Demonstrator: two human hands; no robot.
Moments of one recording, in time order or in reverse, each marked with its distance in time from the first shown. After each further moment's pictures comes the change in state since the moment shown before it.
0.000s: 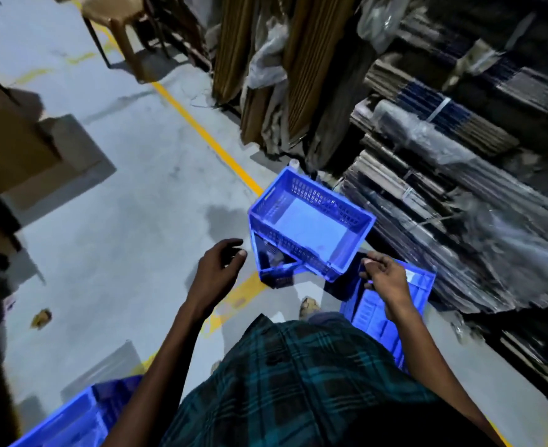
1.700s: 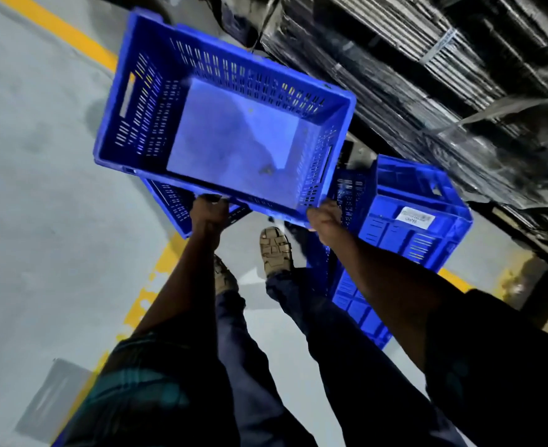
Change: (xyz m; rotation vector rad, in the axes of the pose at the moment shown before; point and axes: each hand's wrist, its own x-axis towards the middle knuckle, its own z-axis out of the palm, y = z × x) left_hand 0.388 -0.255 0.337 0.127 -0.262 -0.676; right_hand 0.367 0.228 0.108 -0.267 0.079 0.752
